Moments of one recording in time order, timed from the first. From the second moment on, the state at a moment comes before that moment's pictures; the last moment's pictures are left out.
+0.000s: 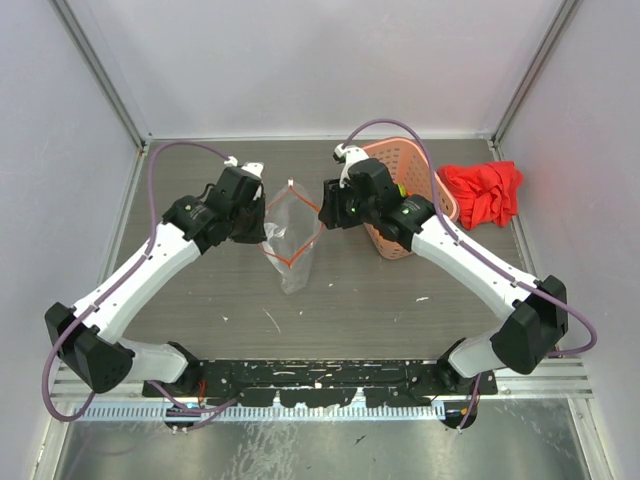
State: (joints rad) left arm -0.62 1.32 1.35 -0.90 -0.16 -0.45; right arm 0.68 1.43 1.31 -0.47 0.02 0.35
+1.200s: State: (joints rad) left arm -0.62 1.37 1.37 -0.90 -0.12 -0.46; right arm 0.23 1.68 1.31 -0.35 0.05 0.22
